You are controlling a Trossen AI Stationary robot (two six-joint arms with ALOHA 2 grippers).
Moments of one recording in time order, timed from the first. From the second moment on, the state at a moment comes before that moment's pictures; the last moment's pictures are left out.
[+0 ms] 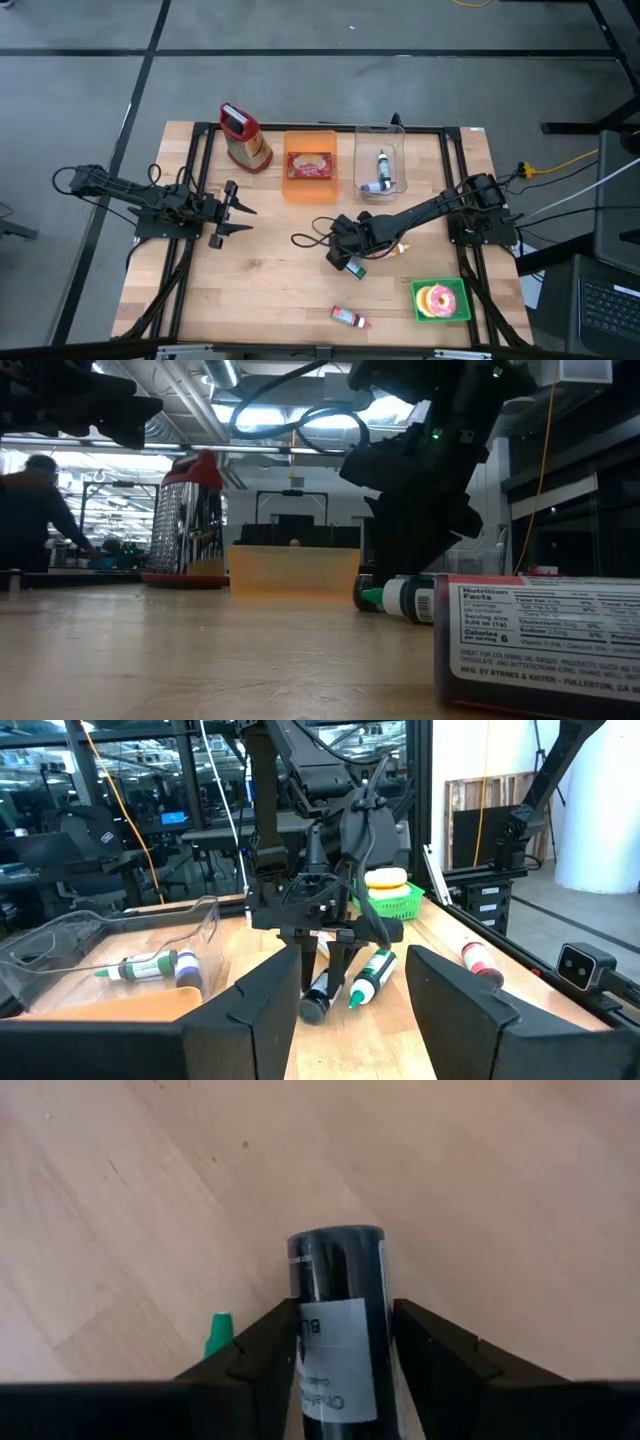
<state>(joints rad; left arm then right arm) -0.23 0.28 0.07 0.24 -0.08 0.08 0.31 1.93 1.22 -0.56 0.29 0.93</state>
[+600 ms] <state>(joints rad) -0.23 0.28 0.07 0.23 -0.08 0.09 0.31 1.98 1.22 -0.57 0.25 0.93</state>
